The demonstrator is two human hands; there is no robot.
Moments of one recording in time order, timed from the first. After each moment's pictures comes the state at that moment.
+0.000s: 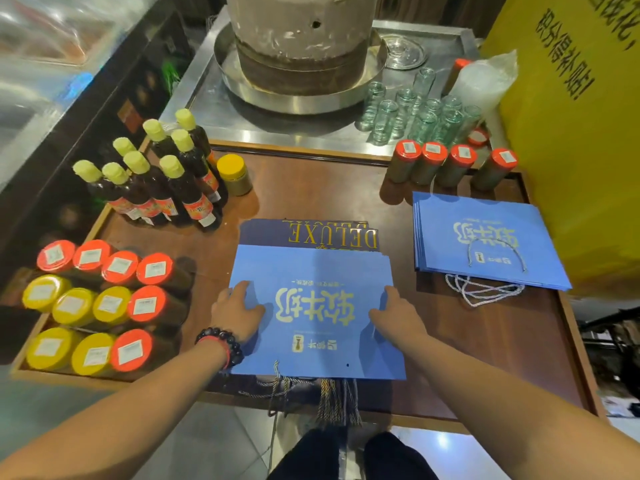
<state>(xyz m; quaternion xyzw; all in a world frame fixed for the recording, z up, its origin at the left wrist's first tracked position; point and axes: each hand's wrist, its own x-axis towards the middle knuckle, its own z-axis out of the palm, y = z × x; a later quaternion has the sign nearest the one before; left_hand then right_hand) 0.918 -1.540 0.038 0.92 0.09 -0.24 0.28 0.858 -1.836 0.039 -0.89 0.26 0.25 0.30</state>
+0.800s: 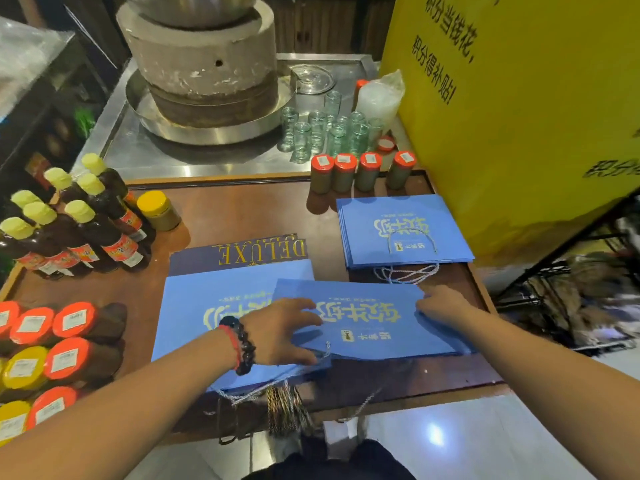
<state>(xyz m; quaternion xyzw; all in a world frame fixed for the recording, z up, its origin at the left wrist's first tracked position) 0.877 -1.689 0.138 0.82 -0.46 -0.32 0.12 0.782 -2.015 0.095 -0.87 0.34 0.26 0.23</state>
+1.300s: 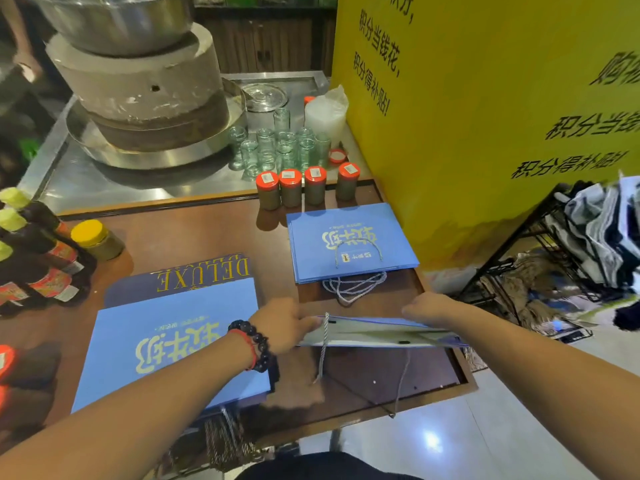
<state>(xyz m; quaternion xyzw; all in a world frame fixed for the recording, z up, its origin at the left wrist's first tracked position) 0.847 -1.828 0.149 0.88 -0.31 -0.31 0.21 0.741 -2.114 0.119 -0.86 0.32 0.35 0.19</state>
